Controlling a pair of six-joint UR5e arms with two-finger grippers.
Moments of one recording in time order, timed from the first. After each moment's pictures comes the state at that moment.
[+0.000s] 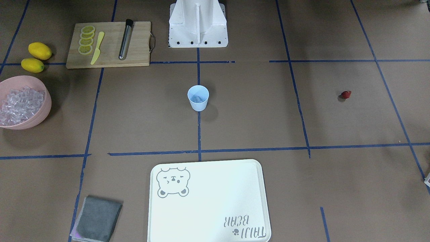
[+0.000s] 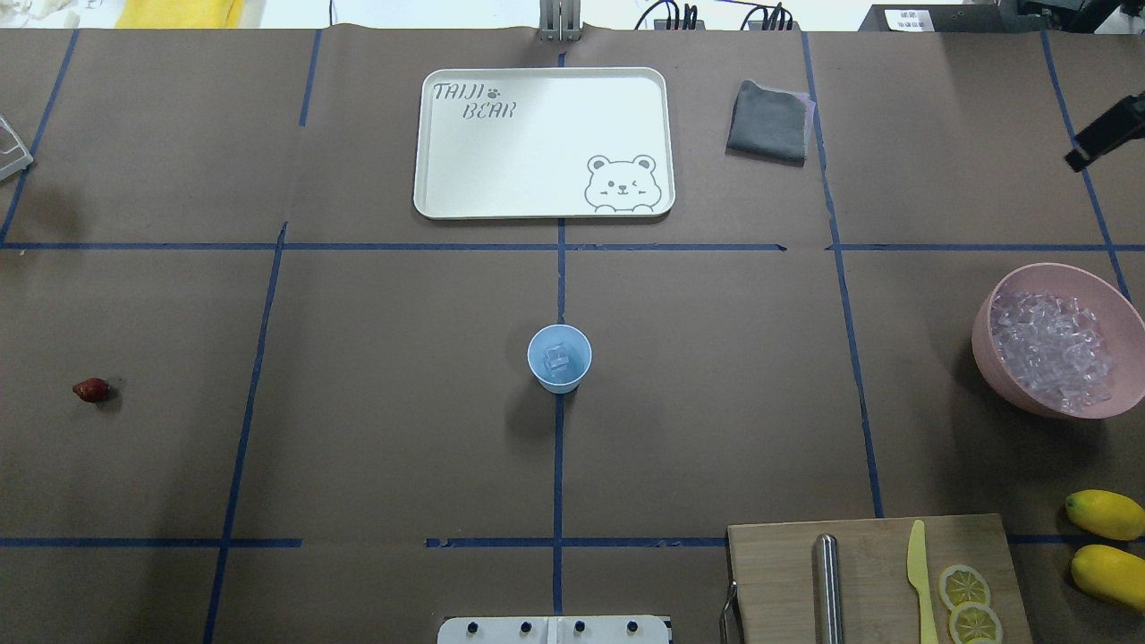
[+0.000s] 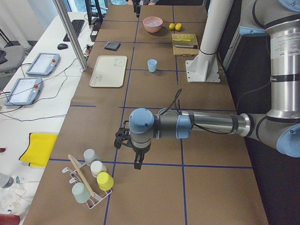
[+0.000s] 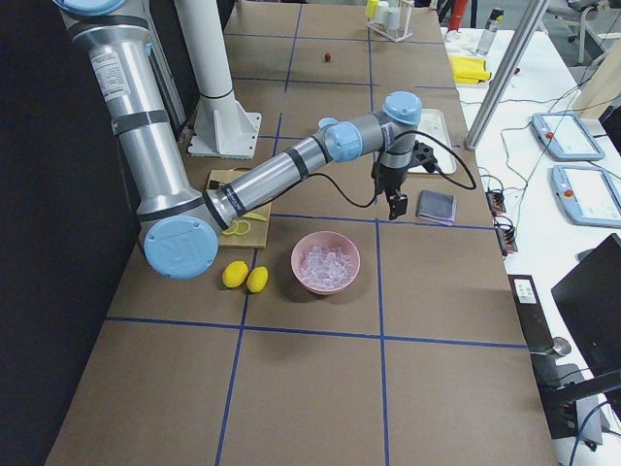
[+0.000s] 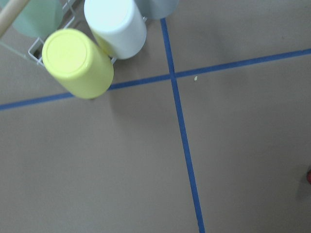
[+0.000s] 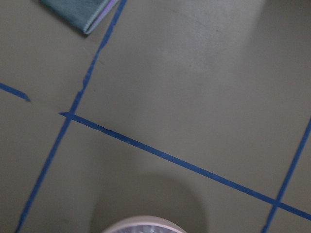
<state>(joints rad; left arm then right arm) -1.65 -1.43 -1.77 -1.64 -2.36 0.21 1.37 -1.32 1.79 -1.81 2.27 -0.11</state>
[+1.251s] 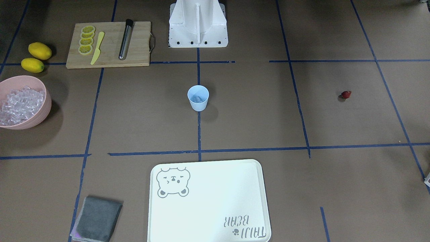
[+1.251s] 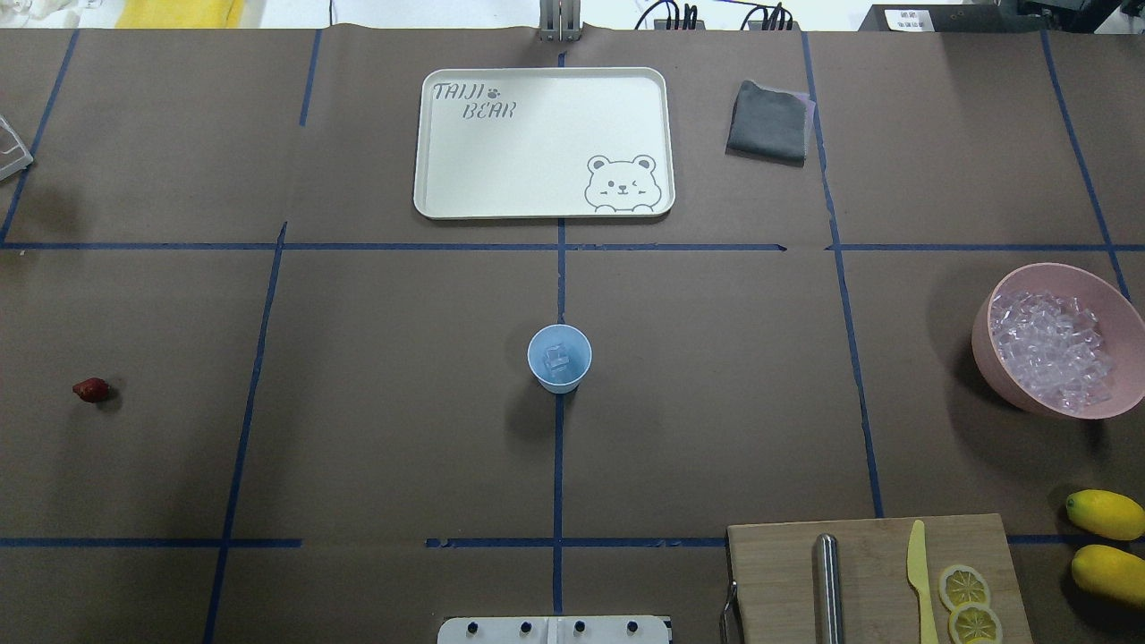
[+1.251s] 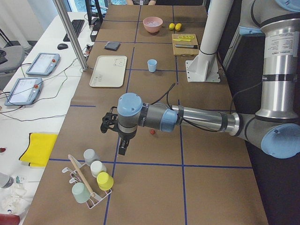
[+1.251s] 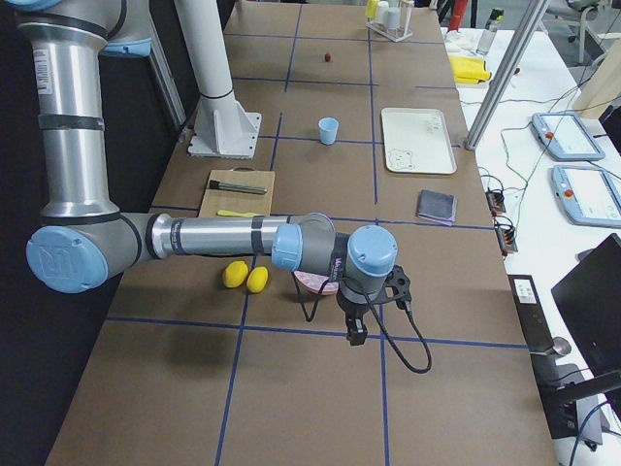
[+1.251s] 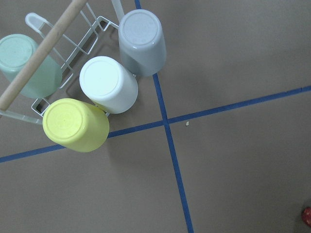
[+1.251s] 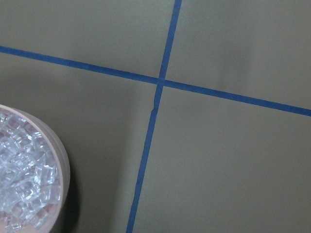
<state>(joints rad) -1.57 -1.53 -1.77 -1.67 -2.36 -0.02 1.63 -1.55 1.63 -1.75 2.34 -0.31</state>
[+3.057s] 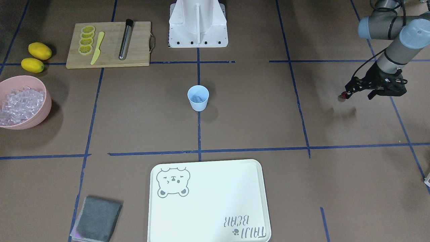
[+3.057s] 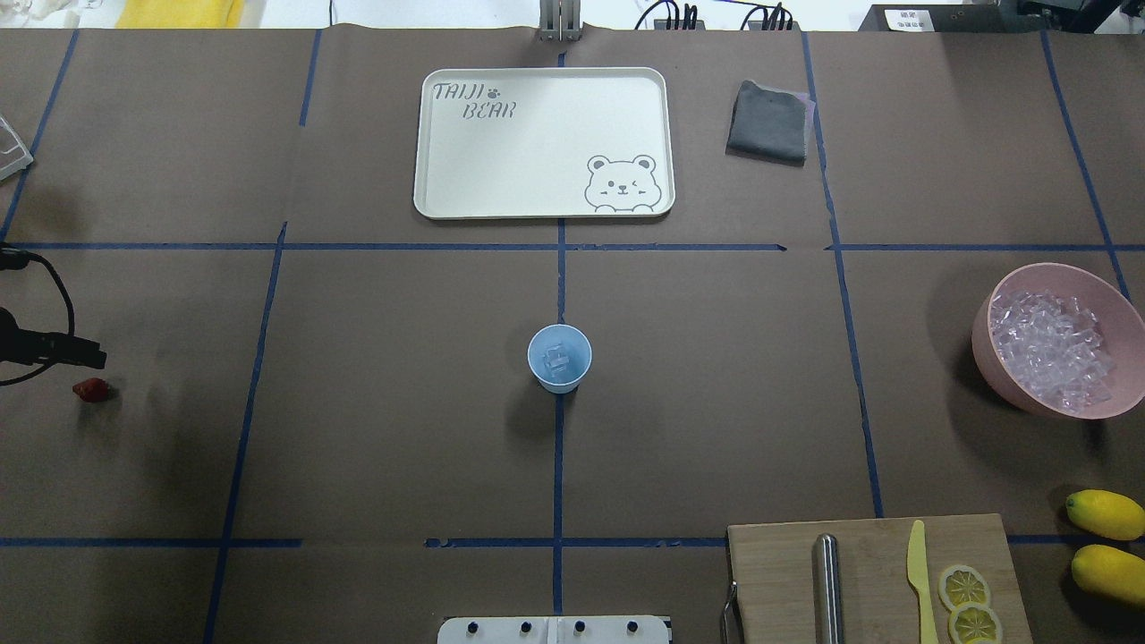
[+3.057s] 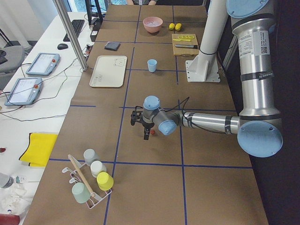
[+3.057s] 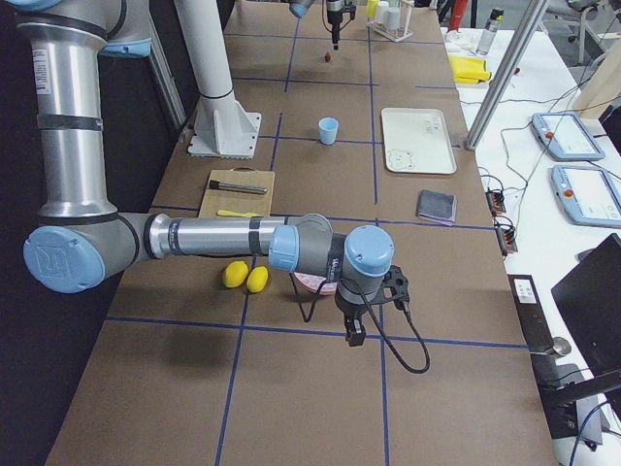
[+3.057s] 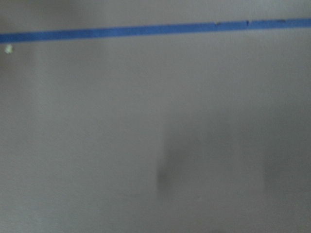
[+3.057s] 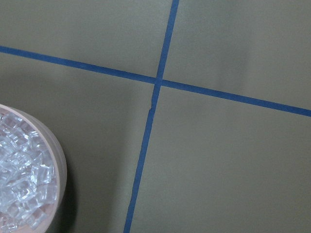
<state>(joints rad) -0.88 -1.41 -1.69 -2.28 -2.07 -0.86 1.63 -1.56 1.63 -1.74 2.34 -0.31</state>
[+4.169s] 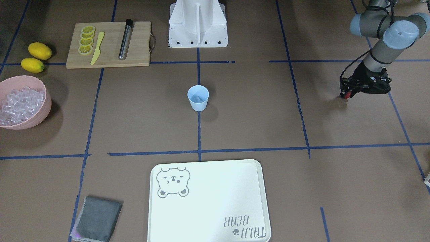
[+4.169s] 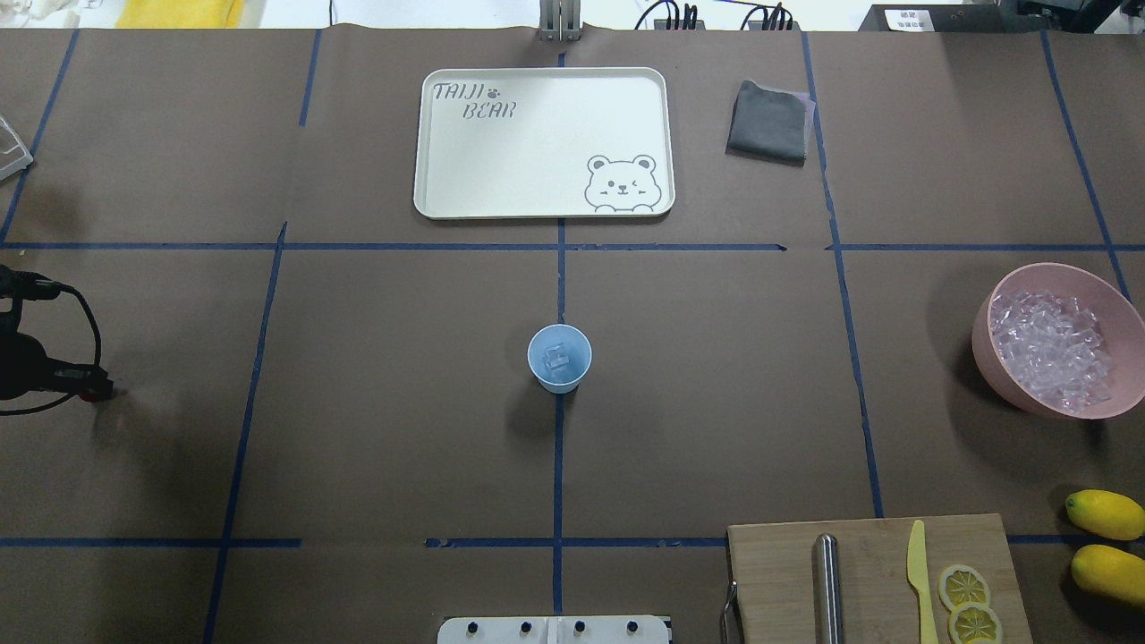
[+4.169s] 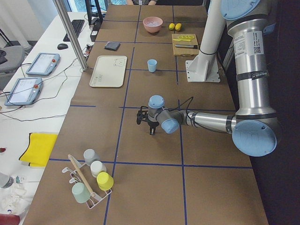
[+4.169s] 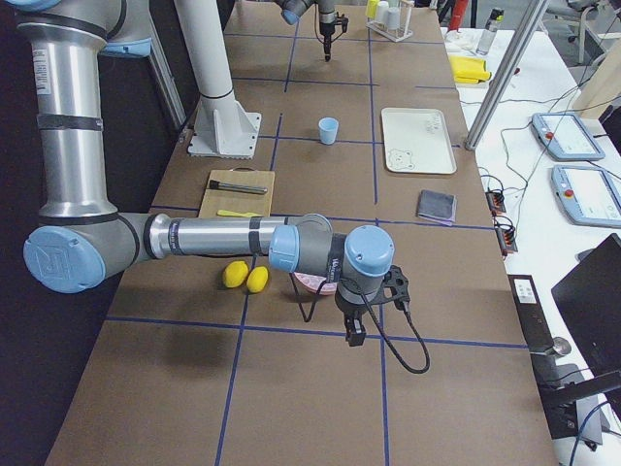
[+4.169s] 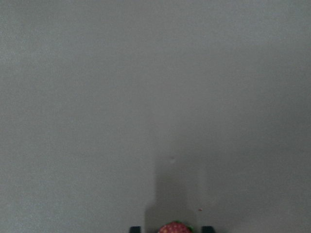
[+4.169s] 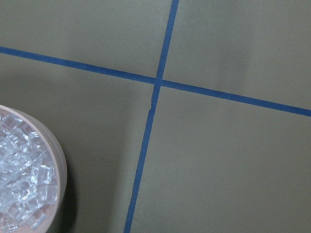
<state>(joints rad) -0.82 -1.39 -1.71 -2.28 -2.05 -0.89 1.63 -1.56 1.64 -1.74 2.34 -0.31</state>
